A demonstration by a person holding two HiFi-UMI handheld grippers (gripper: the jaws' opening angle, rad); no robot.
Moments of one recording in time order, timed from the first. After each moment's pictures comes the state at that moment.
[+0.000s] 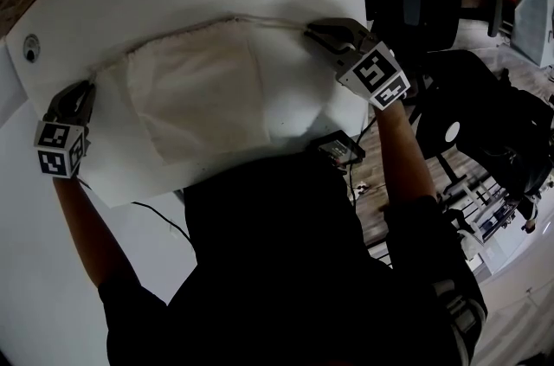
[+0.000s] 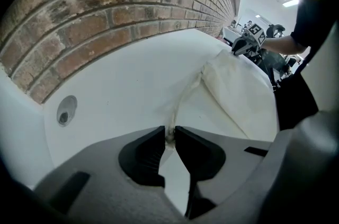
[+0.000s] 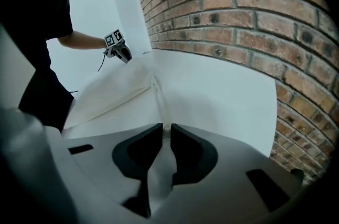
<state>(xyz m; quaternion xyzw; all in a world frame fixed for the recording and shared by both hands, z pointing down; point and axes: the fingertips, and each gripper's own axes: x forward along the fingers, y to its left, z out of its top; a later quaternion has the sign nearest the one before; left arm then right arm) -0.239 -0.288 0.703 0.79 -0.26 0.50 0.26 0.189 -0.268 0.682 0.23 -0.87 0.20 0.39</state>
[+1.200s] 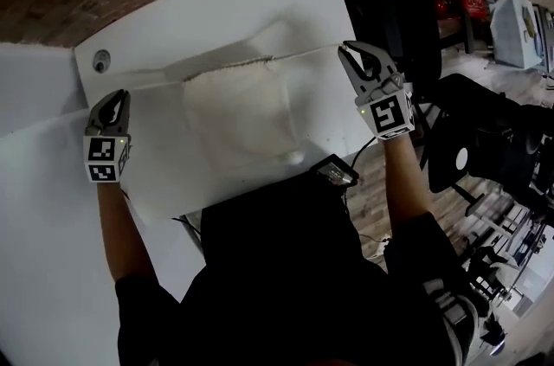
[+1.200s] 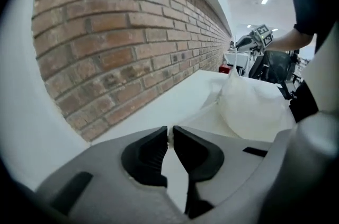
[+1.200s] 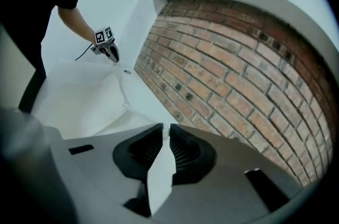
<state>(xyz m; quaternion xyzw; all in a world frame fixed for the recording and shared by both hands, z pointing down) -0.270 -0.312 0.590 0.85 -0.38 0.35 0.08 0.173 -0.278 0.495 0.41 -0.83 -0.11 0.37</state>
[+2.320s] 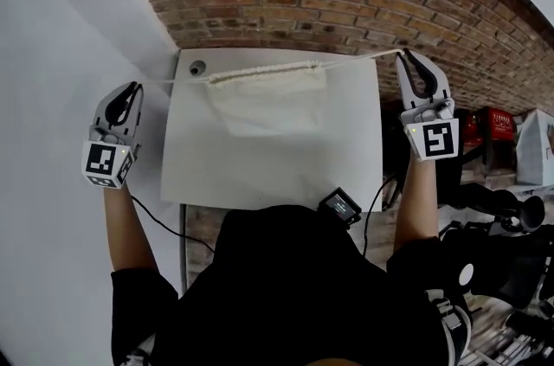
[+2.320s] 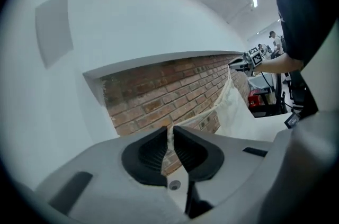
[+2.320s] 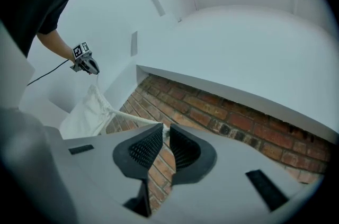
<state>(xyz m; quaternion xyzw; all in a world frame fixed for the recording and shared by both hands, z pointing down) -0.330 -0.185 0.271 0.81 -0.55 0.16 -0.14 0.143 -0.266 0.209 0.43 -0.84 -0.31 0.12</state>
